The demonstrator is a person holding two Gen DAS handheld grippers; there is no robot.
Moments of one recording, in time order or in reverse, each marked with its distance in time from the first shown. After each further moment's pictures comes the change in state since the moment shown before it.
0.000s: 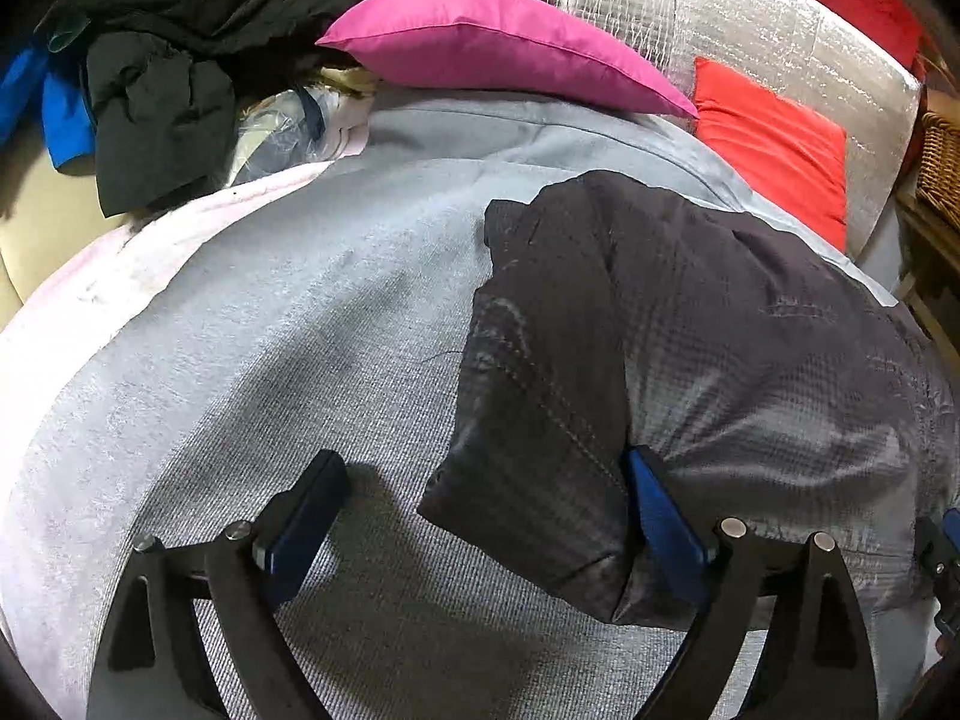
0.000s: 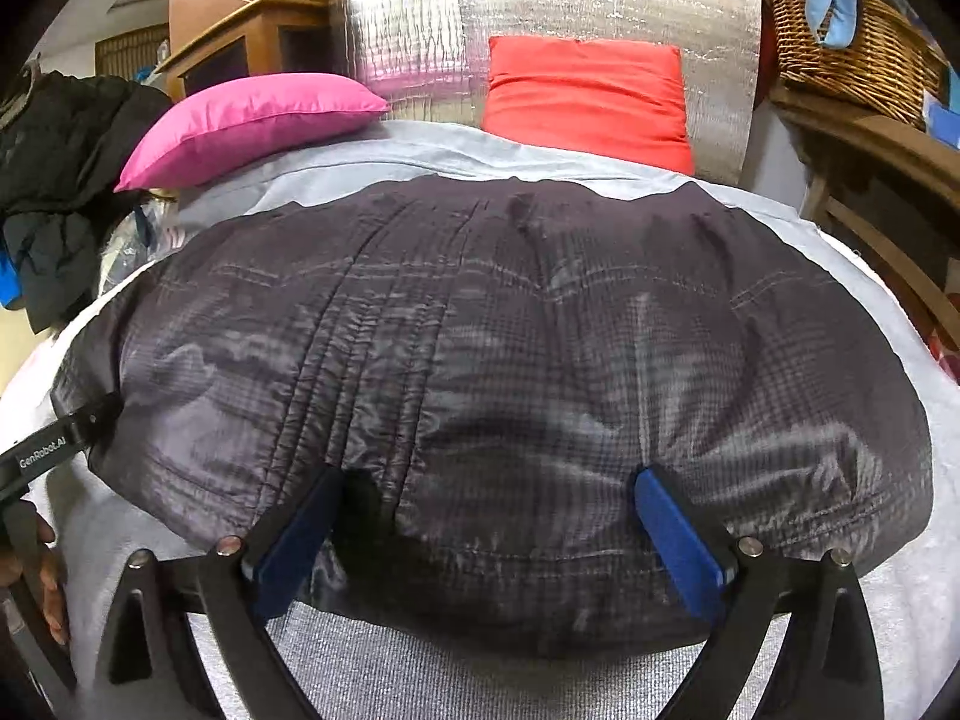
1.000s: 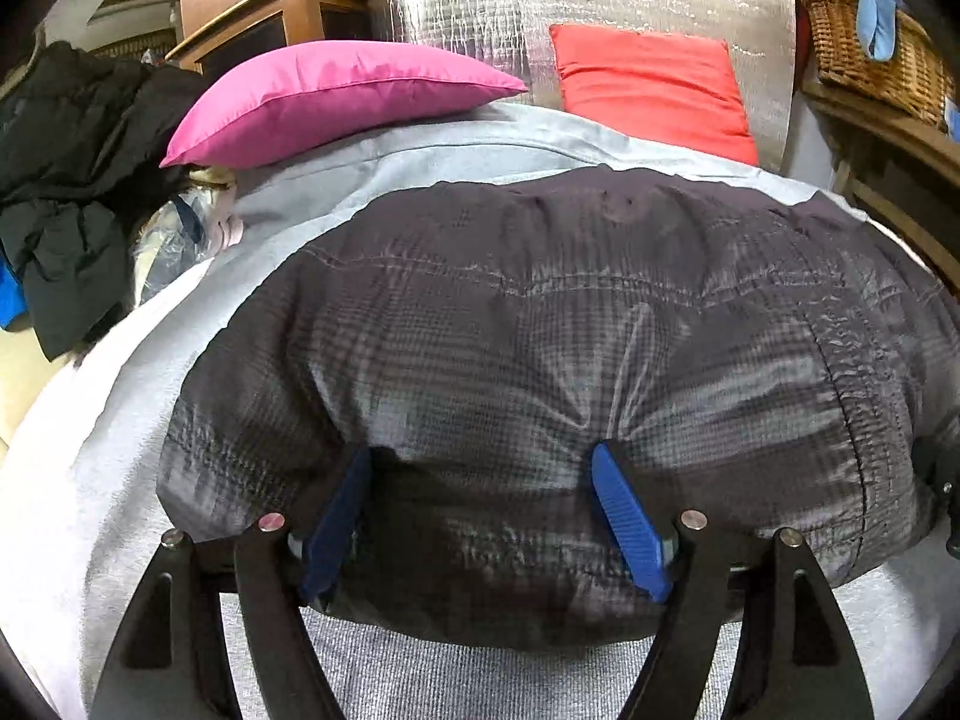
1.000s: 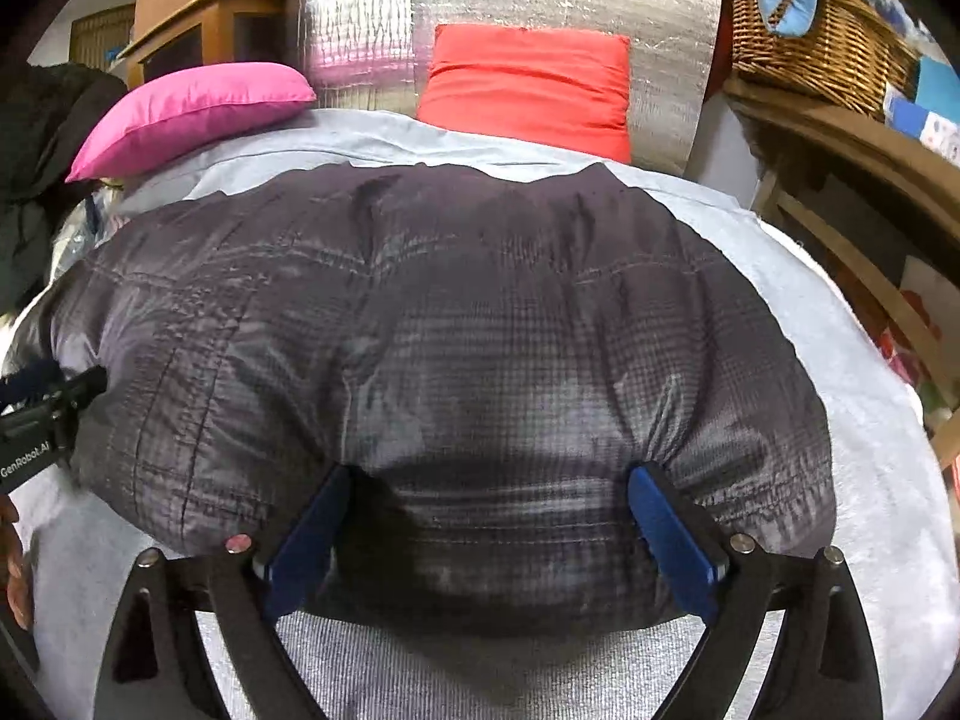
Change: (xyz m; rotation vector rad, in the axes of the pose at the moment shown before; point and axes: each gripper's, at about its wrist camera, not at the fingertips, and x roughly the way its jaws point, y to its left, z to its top) left arm -0.012 -0.098 -0.007 0.285 -0.050 -0.043; right arm -0.010 -0.058 -0.008 -0.011 0.031 -0.108
